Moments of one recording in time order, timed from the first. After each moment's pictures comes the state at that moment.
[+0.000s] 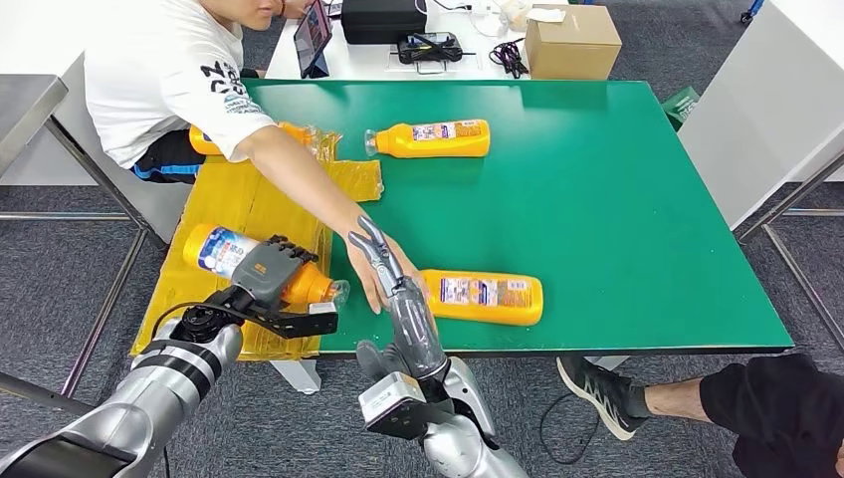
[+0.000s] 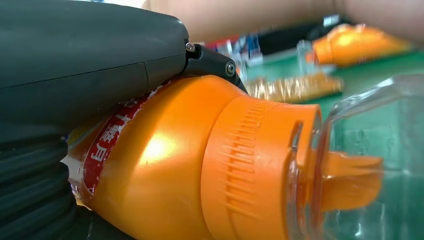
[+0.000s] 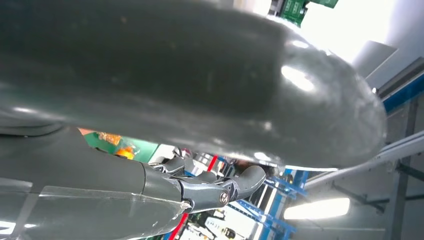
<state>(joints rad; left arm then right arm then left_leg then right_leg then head) -0.67 0.04 -0.57 -0.55 -1.33 0.28 -0.44 -0.13 0.22 0.70 -1.47 0.48 -0.27 -0.55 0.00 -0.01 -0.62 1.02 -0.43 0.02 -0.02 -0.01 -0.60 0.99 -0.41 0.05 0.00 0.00</state>
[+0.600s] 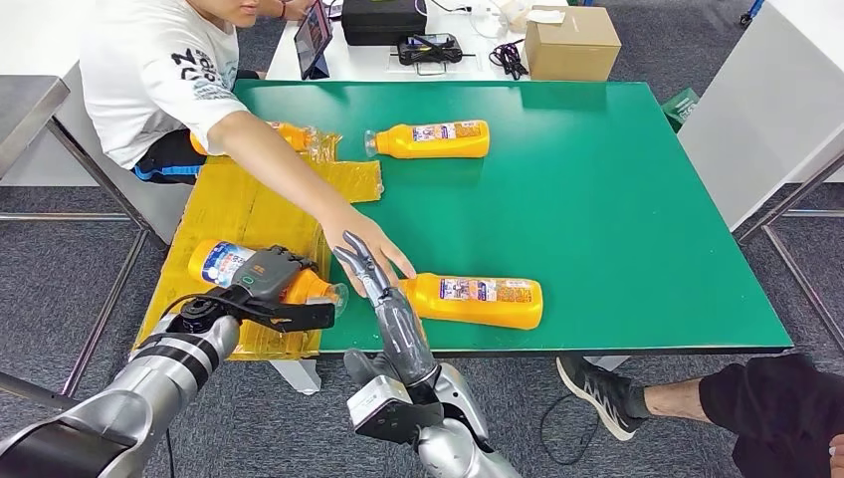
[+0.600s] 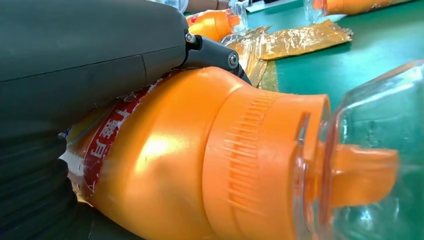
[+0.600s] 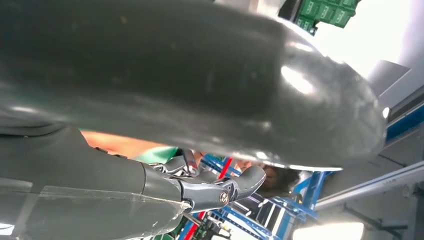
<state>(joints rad) -0.73 0.05 -0.58 -0.45 -1.26 0.09 -0.44 -0.13 0.22 0.72 -1.42 0.48 -0.25 -0.55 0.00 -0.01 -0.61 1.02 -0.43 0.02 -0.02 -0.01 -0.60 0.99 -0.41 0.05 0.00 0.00</state>
